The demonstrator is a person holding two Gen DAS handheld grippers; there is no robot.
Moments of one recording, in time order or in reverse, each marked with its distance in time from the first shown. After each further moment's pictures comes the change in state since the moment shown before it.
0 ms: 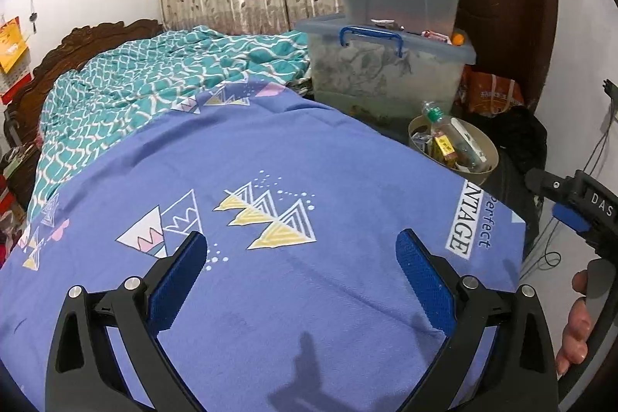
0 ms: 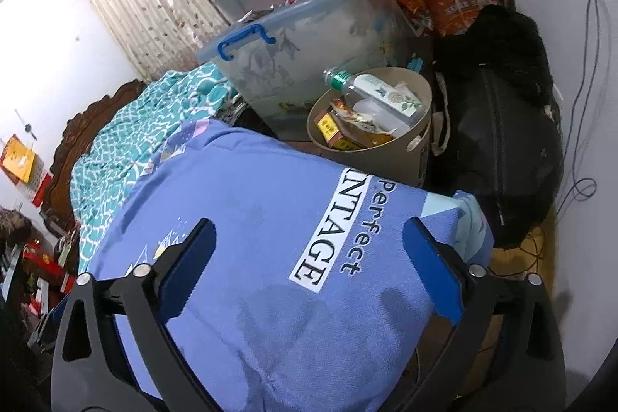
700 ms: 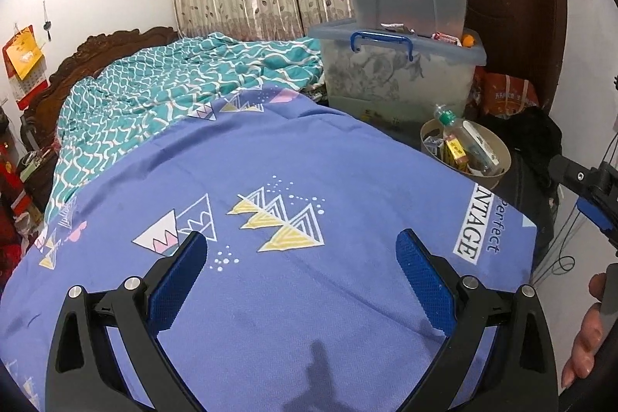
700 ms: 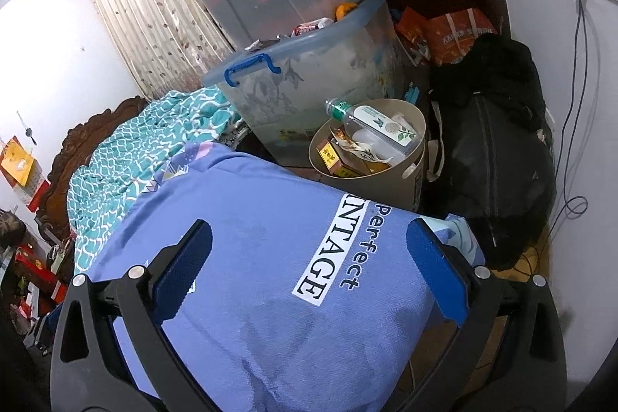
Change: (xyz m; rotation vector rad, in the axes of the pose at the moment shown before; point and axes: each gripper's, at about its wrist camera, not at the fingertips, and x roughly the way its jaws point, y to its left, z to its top) left arm -0.009 -0.015 0.002 0.009 -0.013 0.073; right arm -0.025 0.008 0.002 -0.030 -0.101 0.005
